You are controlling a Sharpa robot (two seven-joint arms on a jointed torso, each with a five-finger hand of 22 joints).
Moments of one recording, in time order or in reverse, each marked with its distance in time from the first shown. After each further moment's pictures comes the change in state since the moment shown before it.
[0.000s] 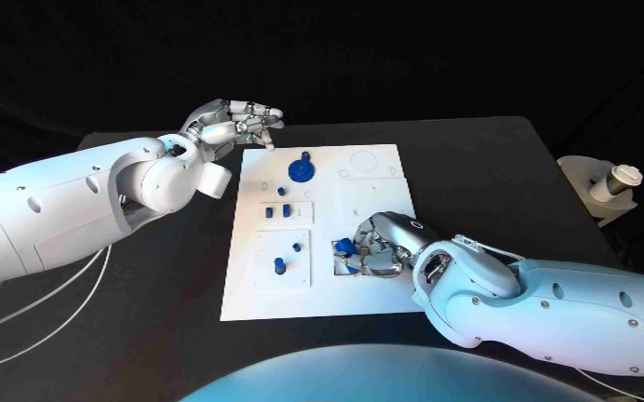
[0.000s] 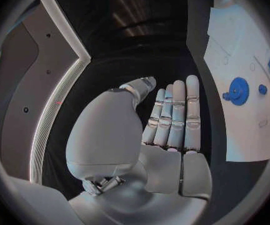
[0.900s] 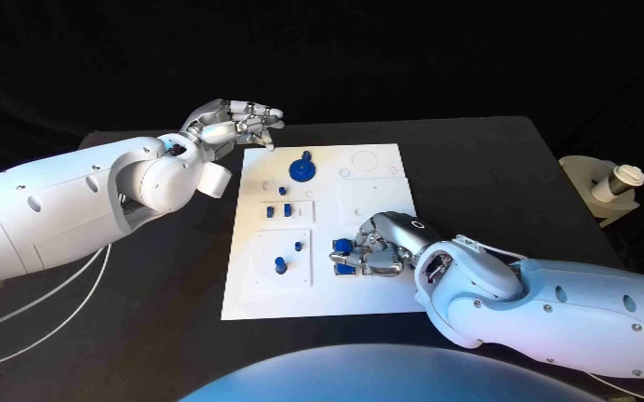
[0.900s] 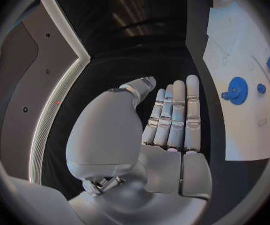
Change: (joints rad) left arm 0.000 -0.004 0.000 0.001 0.000 0.005 -0.005; left_hand 0.000 0.000 0.000 0.000 0.000 0.000 0.000 0.000 0.000 -0.007 0.000 0.000 0.000 0.000 0.000 0.000 0.000 0.000 0.004 0.004 -0.005 -0.003; right arm 0.000 -0.005 0.001 0.006 -0.047 0.017 -0.021; right_hand -0.156 0.001 -0.231 0.005 -0.097 0.041 -0.056 0.031 0.014 0.003 -0.003 -0.026 0.000 0.000 0.000 0.000 0.000 0.000 0.004 -0.004 0.000 0.001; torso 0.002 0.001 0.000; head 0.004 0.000
